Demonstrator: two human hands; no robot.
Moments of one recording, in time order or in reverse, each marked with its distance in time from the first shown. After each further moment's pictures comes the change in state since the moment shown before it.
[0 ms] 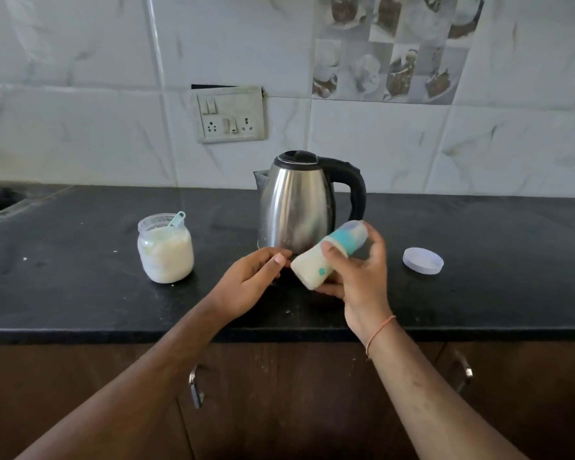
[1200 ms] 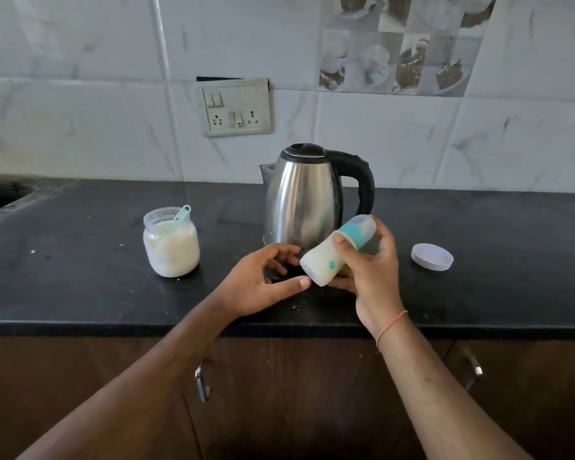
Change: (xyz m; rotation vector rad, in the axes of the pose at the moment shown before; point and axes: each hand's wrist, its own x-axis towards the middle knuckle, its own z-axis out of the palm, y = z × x) left_hand -0.002 0.002 0.000 0.087 -0.058 -0.005; right_hand 0.005 0.001 -0.004 -0.086 0.007 -0.027
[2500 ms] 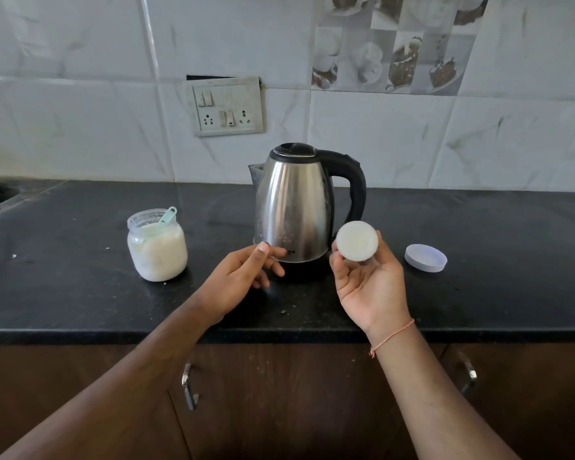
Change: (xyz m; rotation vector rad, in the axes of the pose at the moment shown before) left_hand 0.004 -0.003 -0.002 -0.259 0.066 -0.065; right_hand 0.009 -0.005 -0.018 0.679 -0.122 0.370
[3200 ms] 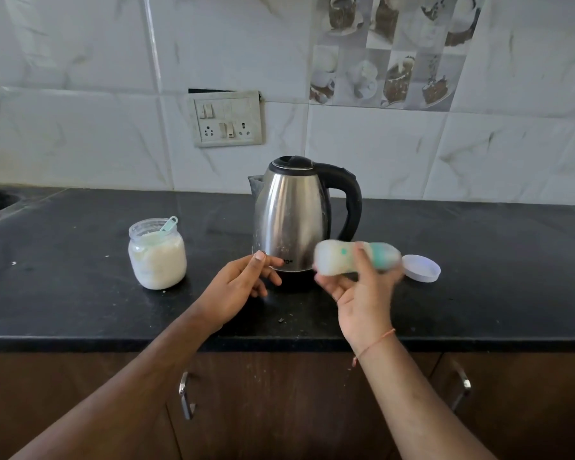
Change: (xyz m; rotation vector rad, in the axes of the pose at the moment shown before) left_hand -0.001 0.002 0.003 0.003 0.027 -0.031; right_hand -0.008 0.016 0.012 -0.256 0.159 -0.356
